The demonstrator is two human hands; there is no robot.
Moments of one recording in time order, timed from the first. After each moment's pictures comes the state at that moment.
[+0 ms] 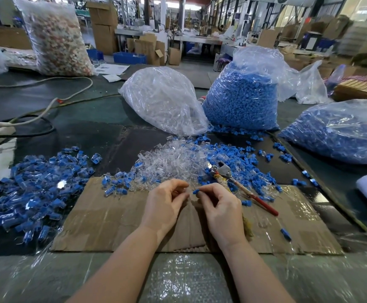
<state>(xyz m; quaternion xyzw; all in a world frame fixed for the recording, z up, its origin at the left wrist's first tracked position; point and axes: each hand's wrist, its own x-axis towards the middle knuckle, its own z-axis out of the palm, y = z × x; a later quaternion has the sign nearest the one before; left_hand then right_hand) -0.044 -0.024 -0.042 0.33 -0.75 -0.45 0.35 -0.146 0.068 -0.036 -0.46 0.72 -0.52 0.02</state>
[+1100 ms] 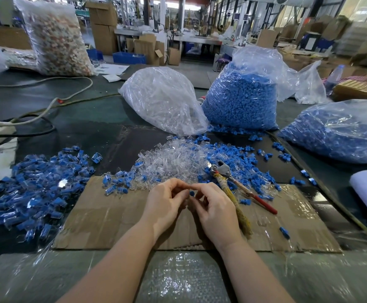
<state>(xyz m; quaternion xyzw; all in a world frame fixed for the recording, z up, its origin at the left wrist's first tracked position) -0.041 -0.024 -0.032 0.32 -0.75 -0.49 0.31 -0.140 0.067 -0.036 -0.54 0.73 -0.41 -0.03</state>
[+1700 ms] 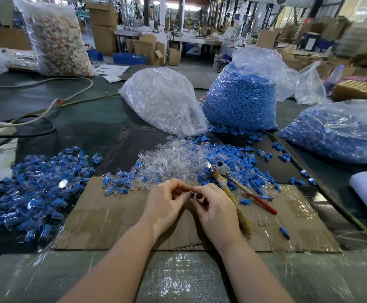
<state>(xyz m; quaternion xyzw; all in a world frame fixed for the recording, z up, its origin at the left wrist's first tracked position) -0.040 -0.022 -0.030 0.31 -0.77 -0.45 0.32 -0.140 0.067 -0.035 -0.55 0.73 -0.41 -0.05</state>
